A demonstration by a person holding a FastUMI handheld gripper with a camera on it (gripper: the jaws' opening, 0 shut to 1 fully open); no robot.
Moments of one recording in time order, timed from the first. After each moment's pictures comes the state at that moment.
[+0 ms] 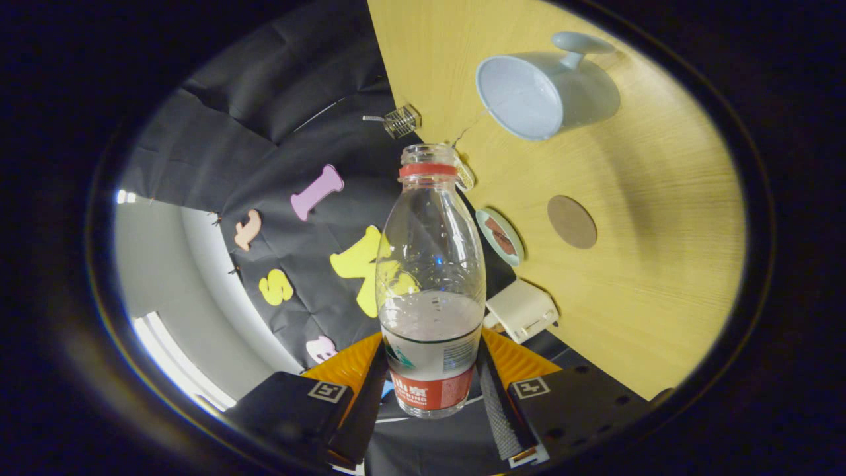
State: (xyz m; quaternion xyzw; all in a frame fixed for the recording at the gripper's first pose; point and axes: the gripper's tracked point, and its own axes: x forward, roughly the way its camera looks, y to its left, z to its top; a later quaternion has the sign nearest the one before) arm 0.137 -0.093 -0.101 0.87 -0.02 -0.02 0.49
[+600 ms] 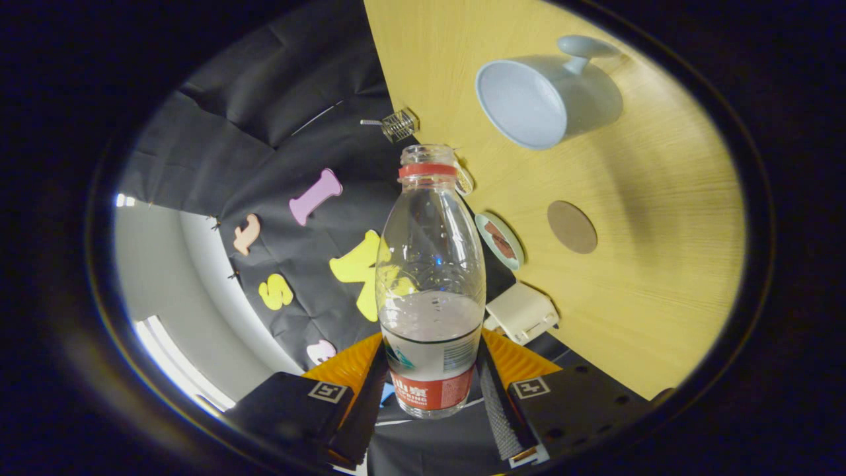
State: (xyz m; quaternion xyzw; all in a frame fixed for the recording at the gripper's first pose) arm 0.140 -0.095 -0.106 0.87 -0.02 -0.03 0.49
